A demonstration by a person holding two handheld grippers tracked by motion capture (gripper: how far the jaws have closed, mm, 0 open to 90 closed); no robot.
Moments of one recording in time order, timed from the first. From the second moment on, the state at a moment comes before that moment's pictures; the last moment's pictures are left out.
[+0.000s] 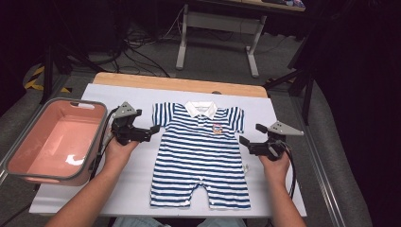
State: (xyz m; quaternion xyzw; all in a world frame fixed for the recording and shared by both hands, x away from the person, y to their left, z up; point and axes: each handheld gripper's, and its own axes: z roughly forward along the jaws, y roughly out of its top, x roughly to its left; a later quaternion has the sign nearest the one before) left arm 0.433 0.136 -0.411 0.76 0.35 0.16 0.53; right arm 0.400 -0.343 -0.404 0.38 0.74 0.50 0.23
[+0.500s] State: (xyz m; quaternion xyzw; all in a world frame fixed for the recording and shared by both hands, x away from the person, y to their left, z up) left arm 0.434 0.133 -0.409 0.77 0.32 0.16 0.53; right arm 0.379 -0.348 -0.428 0.31 0.78 0.48 0.24
